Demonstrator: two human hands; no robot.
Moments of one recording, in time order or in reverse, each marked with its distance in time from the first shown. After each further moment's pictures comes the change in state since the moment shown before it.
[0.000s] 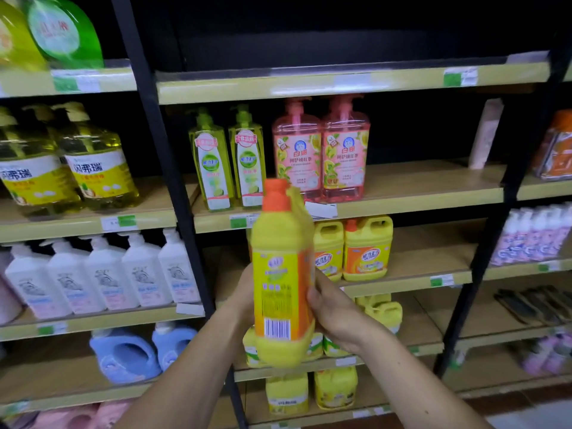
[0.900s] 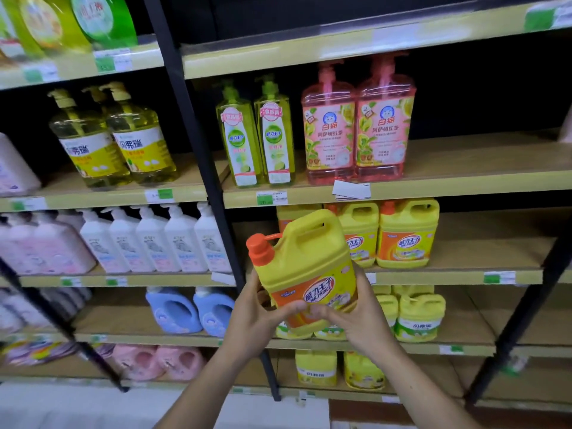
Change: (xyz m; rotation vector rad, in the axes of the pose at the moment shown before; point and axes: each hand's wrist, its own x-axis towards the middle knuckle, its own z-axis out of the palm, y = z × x) left_hand -0.052 -0.075 0.004 0.337 0.420 0.413; right_hand 0.003 0.068 -0.043 -0.212 0.238 -0.250
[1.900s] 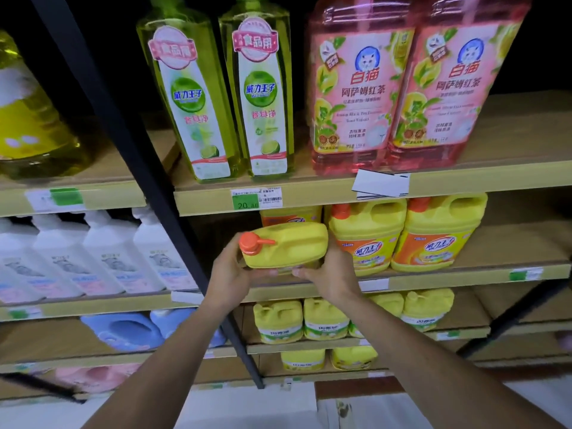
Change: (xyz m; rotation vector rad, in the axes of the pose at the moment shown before) left_hand 0.228 -0.156 -0.026 0.043 -0.079 -0.051; right_hand 0.202 0.085 0.050 -0.563 0.127 0.253
